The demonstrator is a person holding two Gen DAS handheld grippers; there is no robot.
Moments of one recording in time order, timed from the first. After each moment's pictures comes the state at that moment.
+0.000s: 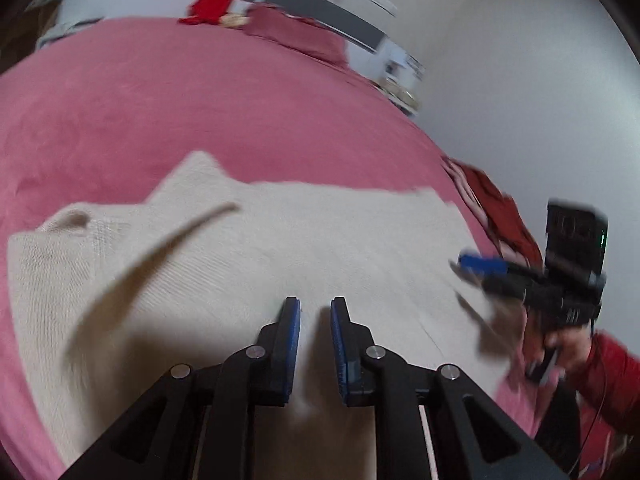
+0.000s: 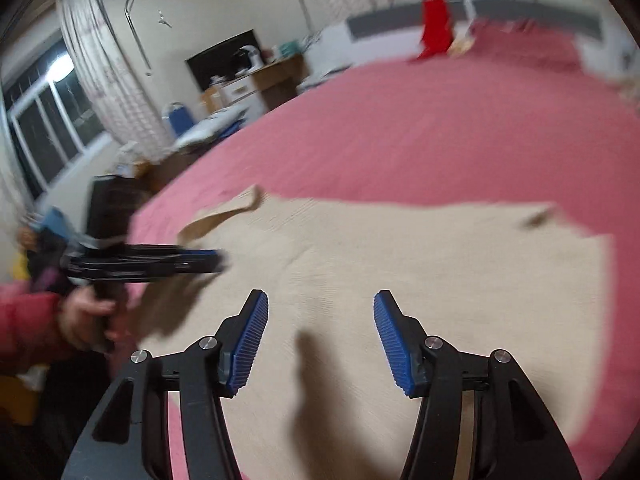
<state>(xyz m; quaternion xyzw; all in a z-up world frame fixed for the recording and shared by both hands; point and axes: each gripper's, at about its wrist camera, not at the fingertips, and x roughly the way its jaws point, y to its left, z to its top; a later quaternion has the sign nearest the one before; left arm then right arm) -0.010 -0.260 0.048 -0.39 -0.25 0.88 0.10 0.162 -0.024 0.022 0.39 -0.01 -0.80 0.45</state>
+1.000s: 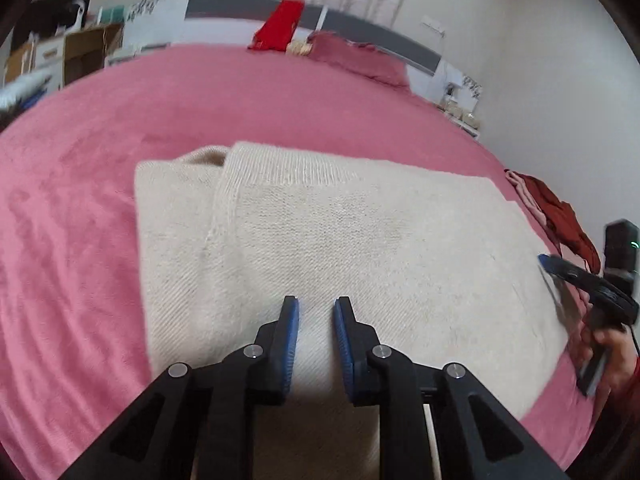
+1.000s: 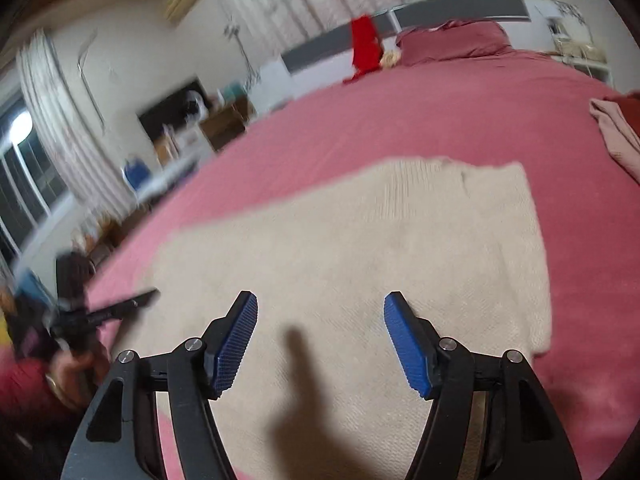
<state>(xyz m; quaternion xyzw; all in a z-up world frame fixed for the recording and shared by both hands) 0.091 -0.255 0.030 -0.38 -0.16 0.91 -0.05 0.219 -0.011 -0.003 0.37 -0.05 -0.88 0.28</state>
